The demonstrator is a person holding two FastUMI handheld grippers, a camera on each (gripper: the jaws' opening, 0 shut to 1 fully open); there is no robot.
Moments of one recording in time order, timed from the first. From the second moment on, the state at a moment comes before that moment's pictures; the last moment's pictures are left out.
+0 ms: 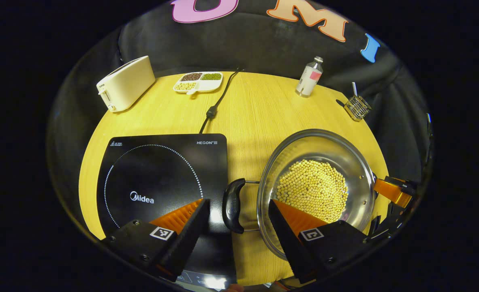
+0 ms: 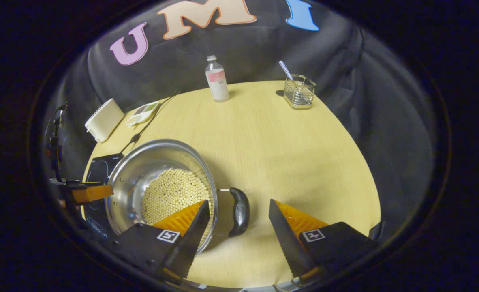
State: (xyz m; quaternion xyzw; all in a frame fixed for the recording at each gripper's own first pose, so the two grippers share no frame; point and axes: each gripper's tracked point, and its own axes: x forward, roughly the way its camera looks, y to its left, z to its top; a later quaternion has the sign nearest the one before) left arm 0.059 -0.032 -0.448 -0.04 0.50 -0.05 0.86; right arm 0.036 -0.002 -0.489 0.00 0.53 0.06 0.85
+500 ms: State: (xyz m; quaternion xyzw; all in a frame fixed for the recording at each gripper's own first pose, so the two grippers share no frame) left arm 0.059 -0.027 -0.458 0.00 0.52 -0.04 0.85; right arm 0.030 0.005 -0.525 0.01 0.57 0.06 0.82
